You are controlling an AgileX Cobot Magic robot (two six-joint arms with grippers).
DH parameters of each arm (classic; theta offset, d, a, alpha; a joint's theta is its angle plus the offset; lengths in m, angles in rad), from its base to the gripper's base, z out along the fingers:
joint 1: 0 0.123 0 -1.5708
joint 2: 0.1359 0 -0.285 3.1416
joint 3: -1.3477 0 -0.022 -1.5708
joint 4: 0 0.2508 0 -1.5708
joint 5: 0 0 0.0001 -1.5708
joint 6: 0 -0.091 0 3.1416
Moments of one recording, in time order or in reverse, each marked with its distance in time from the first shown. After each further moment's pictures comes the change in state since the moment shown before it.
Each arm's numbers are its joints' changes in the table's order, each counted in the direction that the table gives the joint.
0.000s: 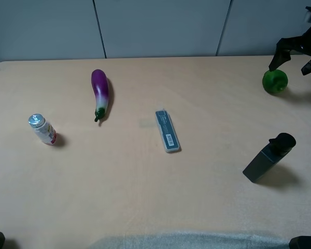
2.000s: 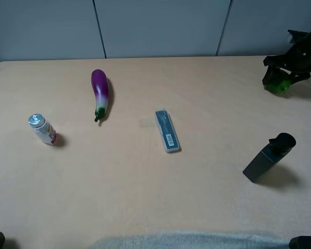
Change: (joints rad) left arm 0.000 0.000 0.000 0.000 0.000 0.000; right arm 0.000 0.205 0.128 0.007 -0.029 -0.003
